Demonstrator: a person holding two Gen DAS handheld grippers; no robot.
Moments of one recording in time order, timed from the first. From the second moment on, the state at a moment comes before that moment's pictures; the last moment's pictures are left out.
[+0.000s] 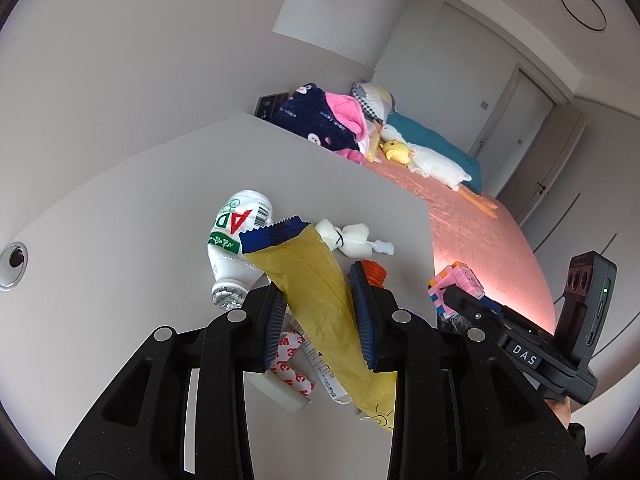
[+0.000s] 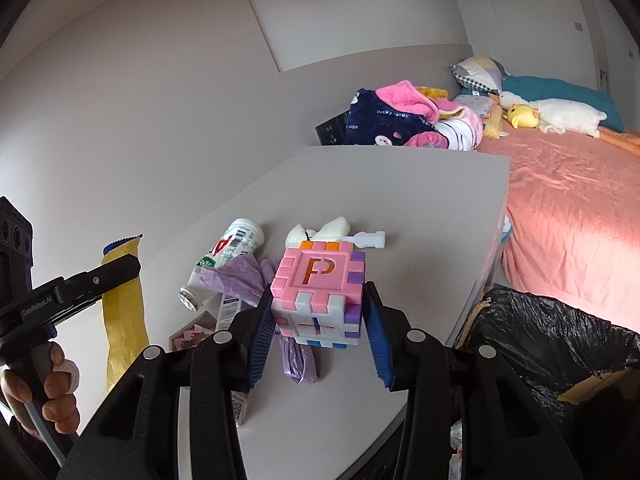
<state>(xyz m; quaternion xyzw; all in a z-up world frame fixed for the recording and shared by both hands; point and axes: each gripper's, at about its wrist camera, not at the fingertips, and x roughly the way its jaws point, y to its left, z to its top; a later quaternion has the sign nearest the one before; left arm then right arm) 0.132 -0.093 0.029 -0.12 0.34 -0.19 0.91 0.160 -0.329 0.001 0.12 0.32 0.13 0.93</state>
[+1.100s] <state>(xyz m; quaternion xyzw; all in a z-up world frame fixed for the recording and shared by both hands) 0.088 -0.148 0.053 -0.10 0.32 -0.24 0.91 0.082 -0.369 0.032 0.12 0.28 0.11 0.95</state>
